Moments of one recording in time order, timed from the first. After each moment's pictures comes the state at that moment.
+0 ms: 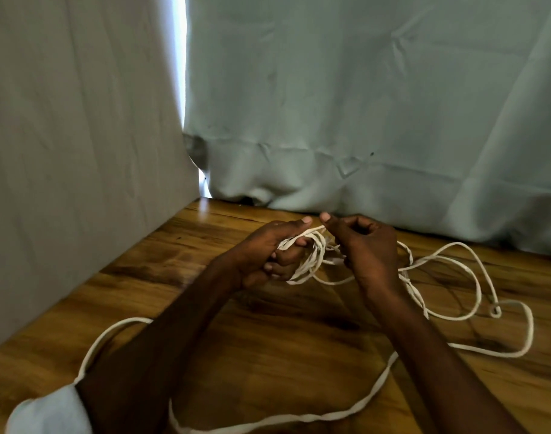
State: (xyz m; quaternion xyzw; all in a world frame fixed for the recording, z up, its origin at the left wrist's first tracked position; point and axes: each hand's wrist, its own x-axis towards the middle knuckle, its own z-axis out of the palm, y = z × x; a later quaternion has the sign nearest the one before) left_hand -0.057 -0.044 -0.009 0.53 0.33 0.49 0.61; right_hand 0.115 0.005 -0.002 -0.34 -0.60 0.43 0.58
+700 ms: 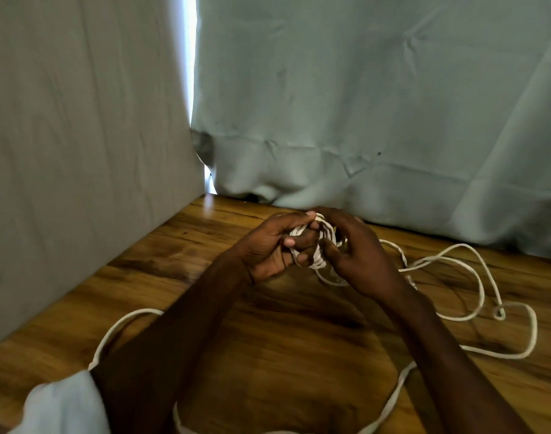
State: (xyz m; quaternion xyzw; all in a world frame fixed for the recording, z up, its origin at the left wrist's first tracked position) left_hand -0.052 -0.045 -0.004 0.50 0.27 0.56 0.60; right_hand 0.122 0.025 -0.011 -0.26 -0.88 0.12 0.39
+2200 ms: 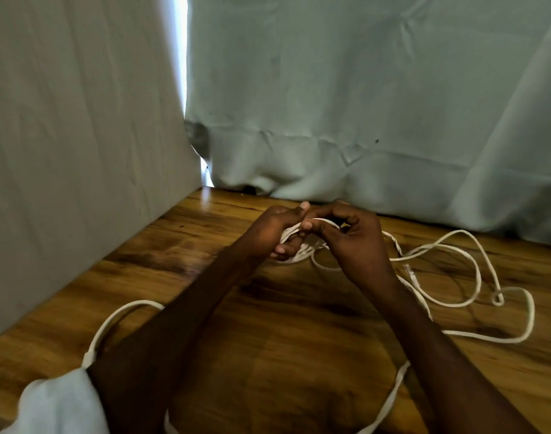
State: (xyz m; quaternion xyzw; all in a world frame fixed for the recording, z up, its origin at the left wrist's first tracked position) left_hand -0.054 -0.036 -0.013 0.57 0.42 0.55 0.44; right_hand 0.106 0.005 -0.010 -0.17 -0.76 0.34 0.53
